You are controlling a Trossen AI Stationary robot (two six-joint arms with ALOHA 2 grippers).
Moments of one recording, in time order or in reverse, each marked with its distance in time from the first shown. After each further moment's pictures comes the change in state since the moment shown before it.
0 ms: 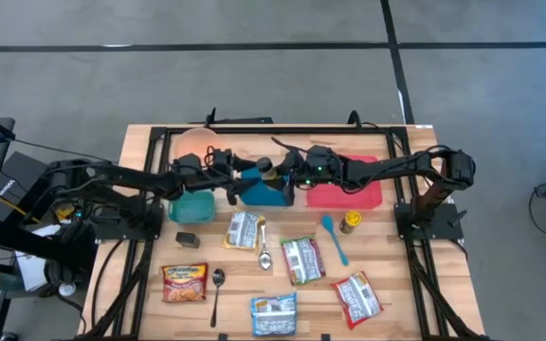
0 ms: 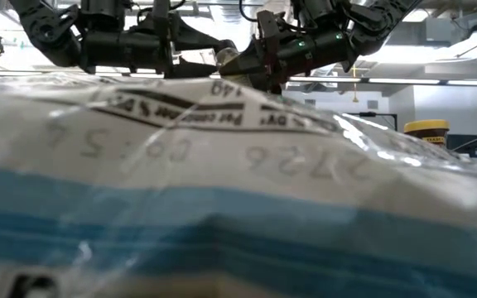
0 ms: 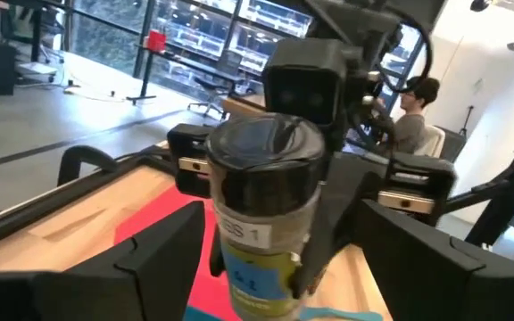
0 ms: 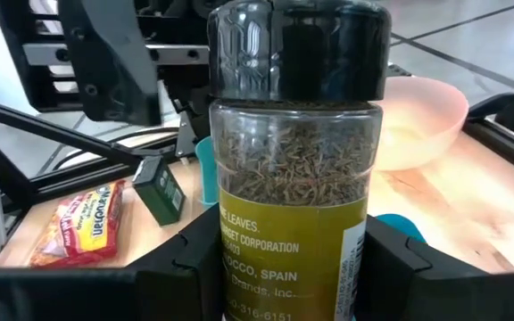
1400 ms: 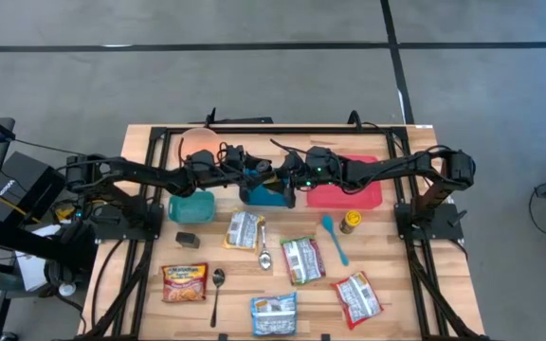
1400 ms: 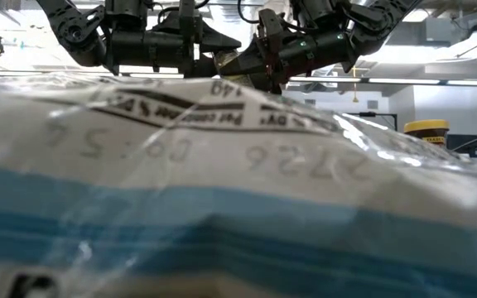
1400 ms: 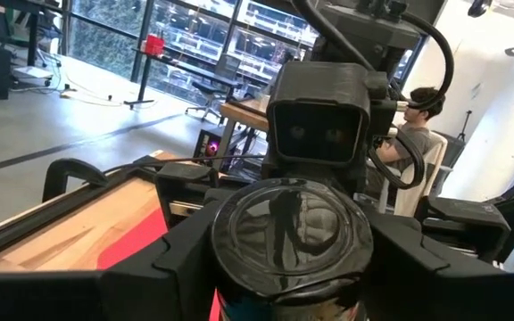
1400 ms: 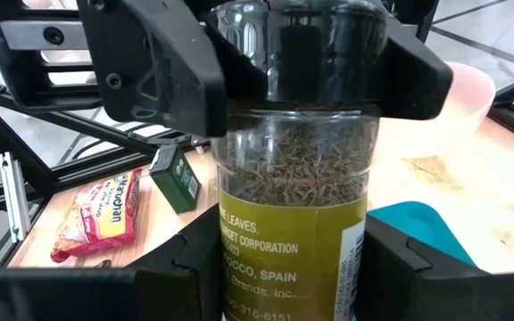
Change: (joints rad) left arm 0.000 0.133 0.129 0.020 0.001 0.001; right arm -0.001 0.000 -0.001 -0.021 -0.041 0.023
